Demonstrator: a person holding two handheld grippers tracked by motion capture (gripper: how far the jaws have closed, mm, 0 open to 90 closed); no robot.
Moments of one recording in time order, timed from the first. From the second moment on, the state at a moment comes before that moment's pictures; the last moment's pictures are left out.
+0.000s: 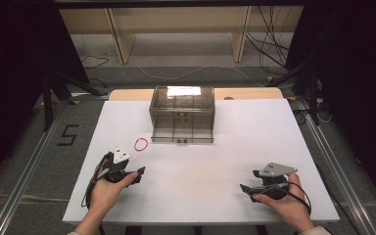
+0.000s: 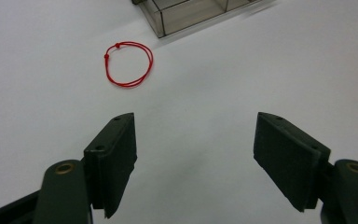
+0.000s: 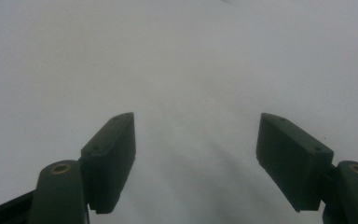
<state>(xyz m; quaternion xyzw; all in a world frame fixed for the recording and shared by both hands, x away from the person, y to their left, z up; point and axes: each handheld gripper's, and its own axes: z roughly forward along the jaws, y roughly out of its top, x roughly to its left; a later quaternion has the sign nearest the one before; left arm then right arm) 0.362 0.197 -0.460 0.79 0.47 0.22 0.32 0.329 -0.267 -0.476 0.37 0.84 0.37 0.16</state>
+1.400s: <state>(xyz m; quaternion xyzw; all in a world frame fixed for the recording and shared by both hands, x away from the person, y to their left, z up) 0.485 0.208 -0.485 0.77 0.53 0.22 0.28 0.328 -0.267 -0.475 0.36 0.84 0.37 0.16</state>
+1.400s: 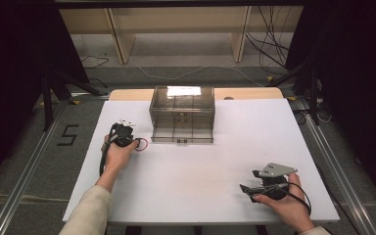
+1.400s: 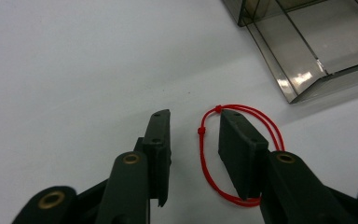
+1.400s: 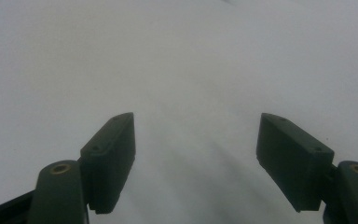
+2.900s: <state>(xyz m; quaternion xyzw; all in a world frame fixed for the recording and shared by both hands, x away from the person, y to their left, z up) 0.487 0.209 -0.487 0.76 0.55 0.19 0.30 0.329 -0.268 -0.476 0.36 0.84 0.37 0.16</state>
